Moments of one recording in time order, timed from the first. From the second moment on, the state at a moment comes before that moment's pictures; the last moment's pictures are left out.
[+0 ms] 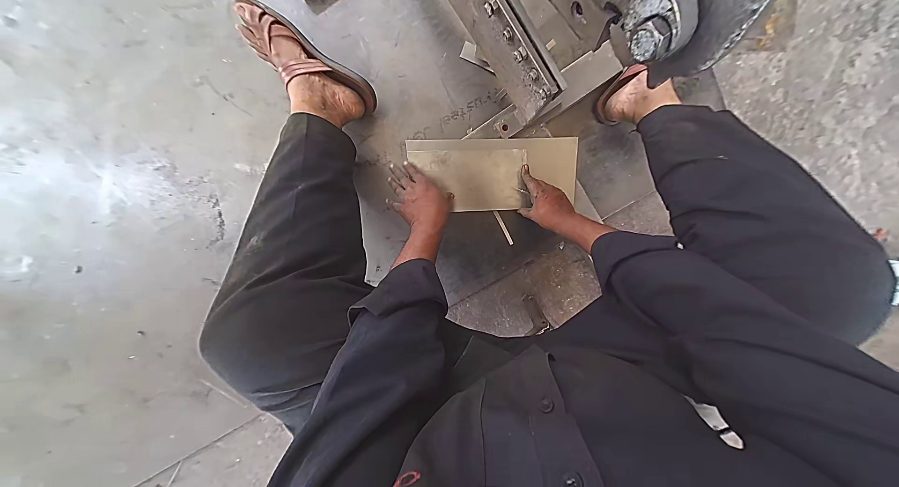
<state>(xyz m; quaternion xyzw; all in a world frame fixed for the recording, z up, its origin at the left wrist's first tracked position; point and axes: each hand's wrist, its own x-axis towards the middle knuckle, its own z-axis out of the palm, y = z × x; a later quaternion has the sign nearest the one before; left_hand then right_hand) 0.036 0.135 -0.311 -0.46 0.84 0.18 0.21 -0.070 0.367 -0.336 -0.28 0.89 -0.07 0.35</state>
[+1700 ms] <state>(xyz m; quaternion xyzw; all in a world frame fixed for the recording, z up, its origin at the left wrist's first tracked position) -0.003 0.185 -0.251 -0.46 0.88 0.11 0.03 -0.118 0.146 -0.259 -0.54 0.77 0.10 0.34</state>
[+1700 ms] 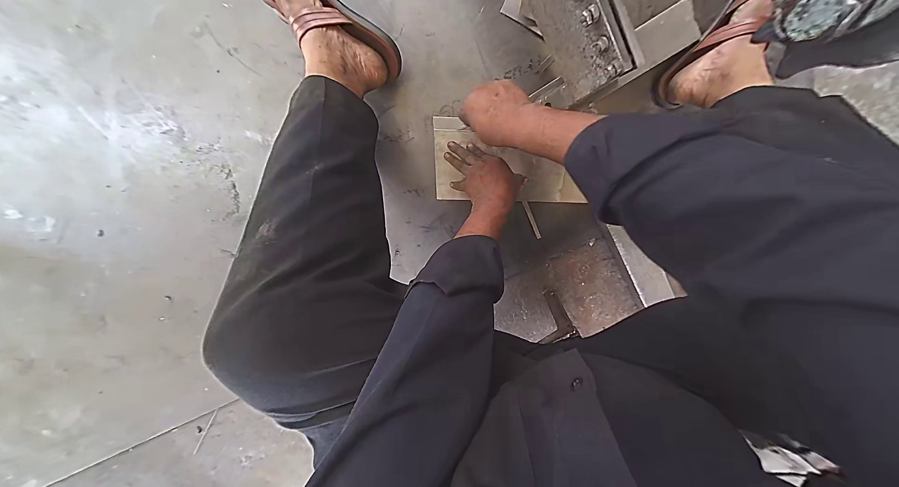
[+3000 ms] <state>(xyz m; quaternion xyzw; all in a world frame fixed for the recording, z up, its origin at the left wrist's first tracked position) -0.014 0.218 -0.311 -0.21 0.92 0.15 0.30 -0.084 0.334 -0.275 -0.07 0.94 -0.06 0.32</state>
